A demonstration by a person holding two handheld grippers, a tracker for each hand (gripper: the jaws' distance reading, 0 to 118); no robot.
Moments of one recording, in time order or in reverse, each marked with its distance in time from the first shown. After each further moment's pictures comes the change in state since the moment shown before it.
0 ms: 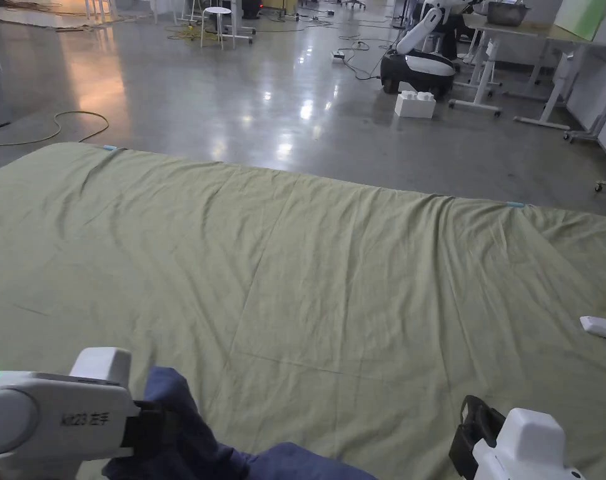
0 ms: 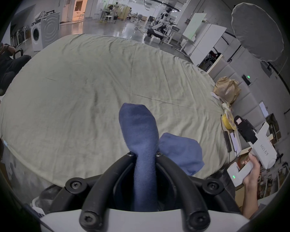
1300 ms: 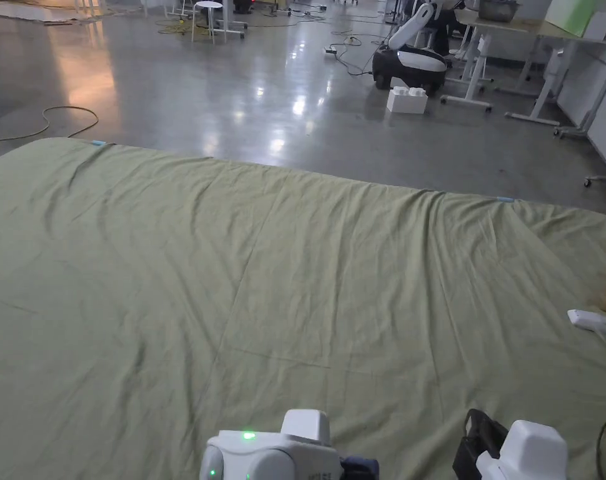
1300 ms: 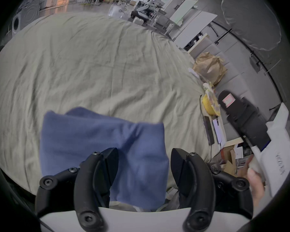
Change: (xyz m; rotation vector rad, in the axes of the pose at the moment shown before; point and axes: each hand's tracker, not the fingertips) left arm 0.171 -0.060 -0.109 -0.174 -0.240 0.048; right arm 0.020 -0.013 0.004 -0.043 -0.036 -0.015
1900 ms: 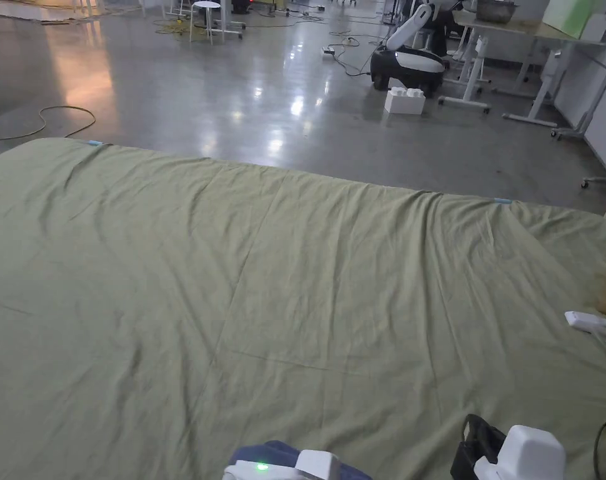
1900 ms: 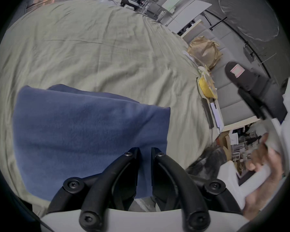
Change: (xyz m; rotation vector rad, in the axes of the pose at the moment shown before) left arm -0.020 -0.021 -0.036 -0.145 -0.061 -0.041; right arm 0.000 -0.002 -0.002 -0.012 -0.003 -0.001
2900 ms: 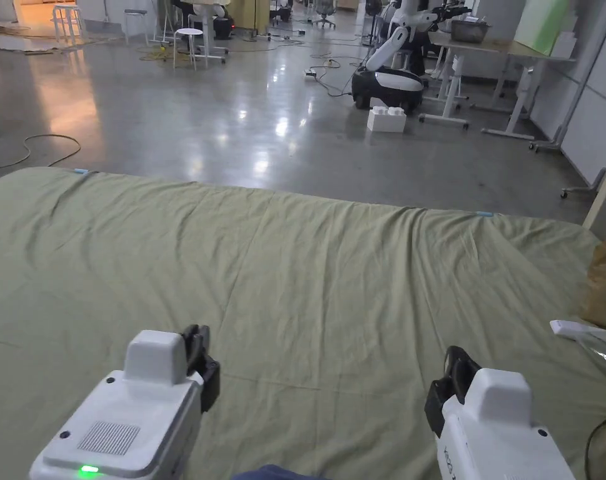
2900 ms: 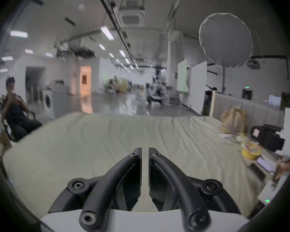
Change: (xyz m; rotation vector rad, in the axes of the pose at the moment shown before) left arm -0.047 0.028 0.159 0.996 0.546 -0.280; right arm -0.046 0.055 0.002 0.311 -0.045 0.094
